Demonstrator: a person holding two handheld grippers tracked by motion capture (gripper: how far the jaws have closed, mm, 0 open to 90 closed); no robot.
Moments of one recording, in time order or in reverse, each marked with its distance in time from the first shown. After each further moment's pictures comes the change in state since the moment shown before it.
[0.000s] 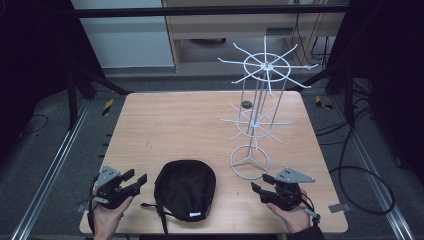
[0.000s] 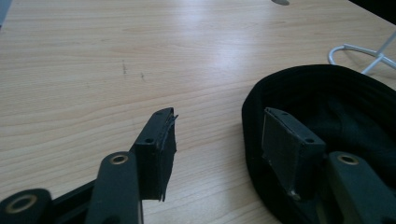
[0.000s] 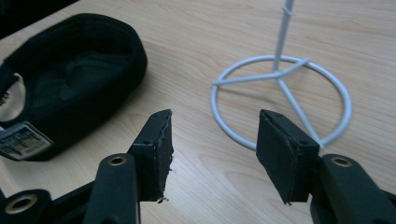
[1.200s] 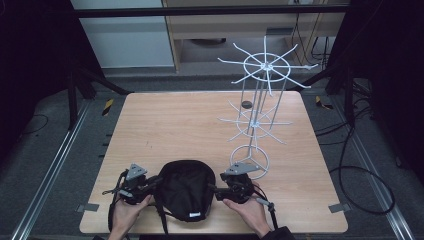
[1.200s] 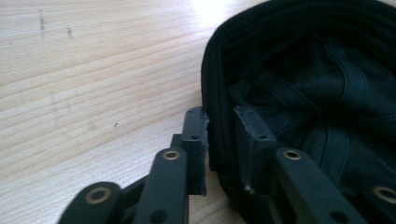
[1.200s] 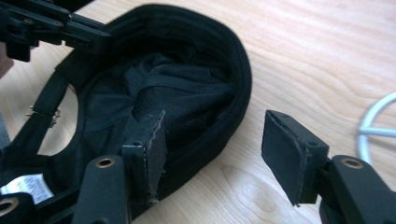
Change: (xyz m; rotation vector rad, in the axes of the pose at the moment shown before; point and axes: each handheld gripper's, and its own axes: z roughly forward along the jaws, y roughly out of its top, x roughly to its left) left arm -0.023 -0.007 0.050 0.209 -0.057 0.071; right arm 0.071 0.029 0.089 0.110 0.154 -0.022
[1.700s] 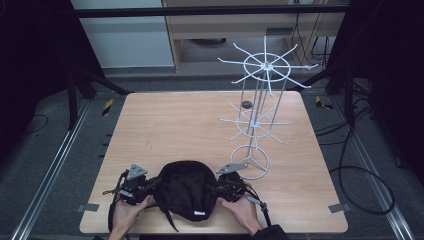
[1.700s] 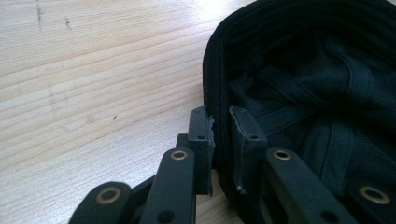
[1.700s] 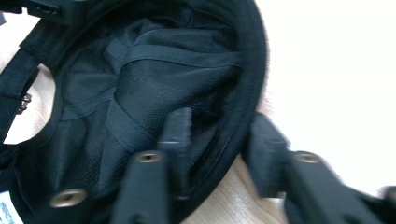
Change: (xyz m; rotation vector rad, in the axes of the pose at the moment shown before) left arm 0.001 -0.001 0.000 0.022 0.003 -0.013; right arm 0.000 -0.005 0.028 0.122 -0.008 0.050
